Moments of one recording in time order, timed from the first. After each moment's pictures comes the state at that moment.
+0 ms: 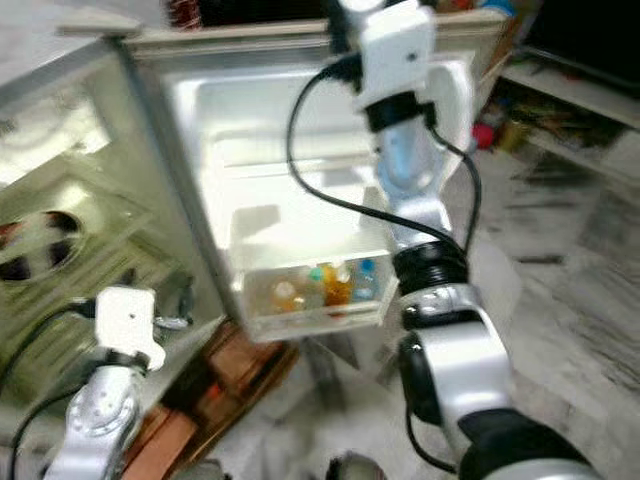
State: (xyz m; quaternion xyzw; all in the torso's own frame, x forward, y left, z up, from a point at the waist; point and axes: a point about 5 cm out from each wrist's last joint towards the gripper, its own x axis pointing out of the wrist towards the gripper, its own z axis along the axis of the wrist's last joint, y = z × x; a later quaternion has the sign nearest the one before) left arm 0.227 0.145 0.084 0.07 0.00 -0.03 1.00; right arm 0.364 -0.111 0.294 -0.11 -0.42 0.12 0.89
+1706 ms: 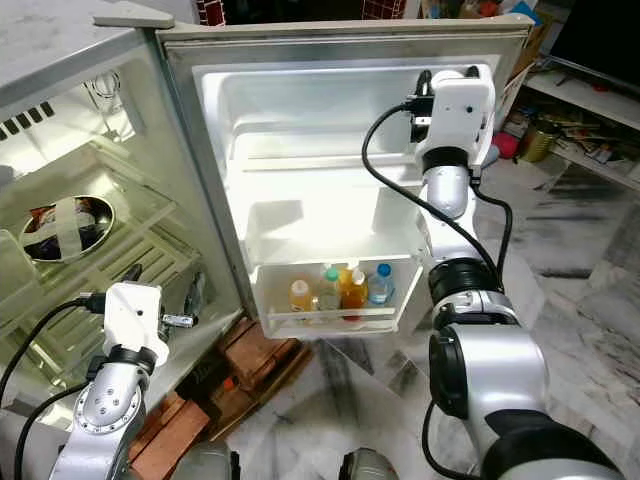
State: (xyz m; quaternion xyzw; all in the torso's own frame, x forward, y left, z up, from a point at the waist) left arm 0.220 0.153 0.086 0.10 0.02 -0.02 0.99; right arm 0.392 -0.188 0.215 -0.09 -0.20 -0.09 0.97
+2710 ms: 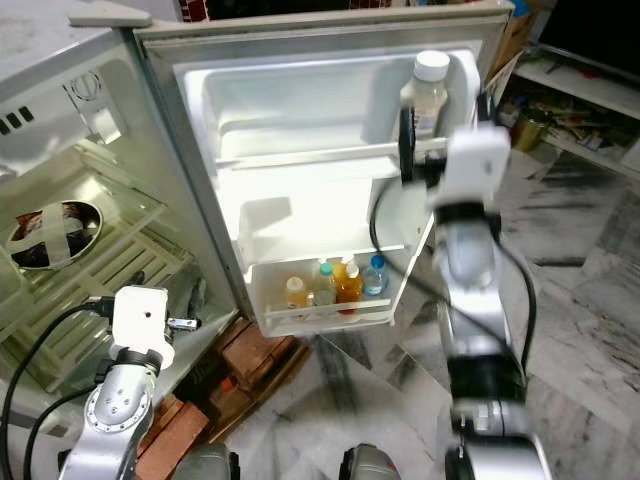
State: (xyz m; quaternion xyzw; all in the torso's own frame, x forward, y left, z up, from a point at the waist) left arm 0.223 0.156 0.074 0.11 0.04 0.01 0.99; right arm 0.307 -0.183 0.187 -0.09 -0.23 0.02 0.97
